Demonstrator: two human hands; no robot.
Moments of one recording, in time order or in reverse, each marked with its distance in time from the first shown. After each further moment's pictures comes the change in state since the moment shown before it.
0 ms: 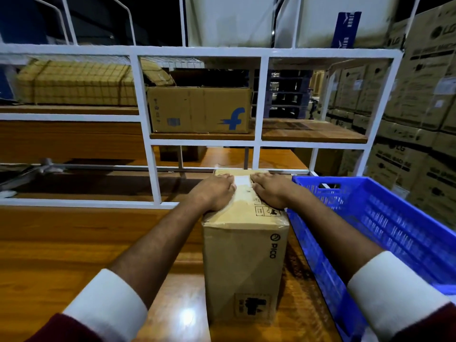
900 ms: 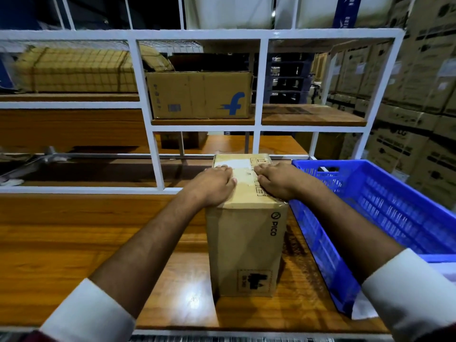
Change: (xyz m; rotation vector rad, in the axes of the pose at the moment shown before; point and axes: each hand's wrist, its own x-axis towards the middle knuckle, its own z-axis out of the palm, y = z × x) left_hand -0.056 0.014 -0.007 -0.048 -0.009 -0.001; right_hand -0.053 -0.016 -0.007 -0.023 0.008 0.001
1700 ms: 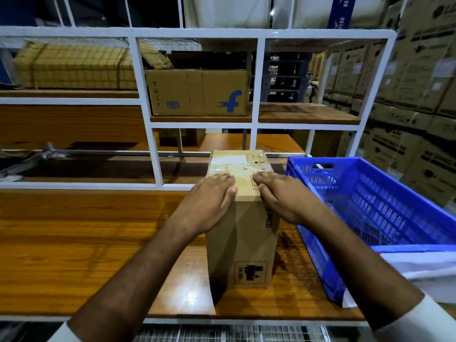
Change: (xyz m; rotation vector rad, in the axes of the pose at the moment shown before) left_hand -0.058 0.008 0.023 -0.067 0.164 0.065; right_hand -0.060 -0.009 0.026 0.132 0.211 -0.048
